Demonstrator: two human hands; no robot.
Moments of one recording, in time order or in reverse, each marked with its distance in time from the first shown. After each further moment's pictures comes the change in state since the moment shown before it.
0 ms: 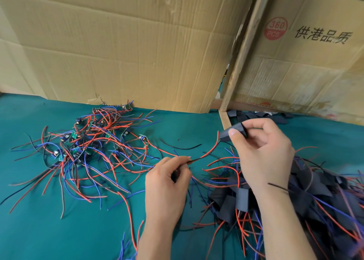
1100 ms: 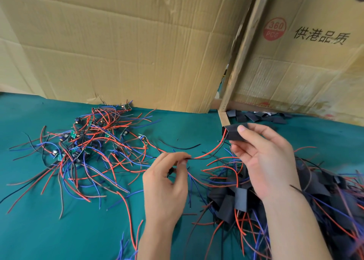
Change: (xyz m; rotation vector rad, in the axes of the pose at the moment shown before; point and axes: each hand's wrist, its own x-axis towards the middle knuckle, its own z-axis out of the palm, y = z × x) left_hand 0.000 -0.001 -0.001 -0.123 0.065 0.105; right_hand 0.004 -0.007 -0.008 0.699 -0.133 0.567
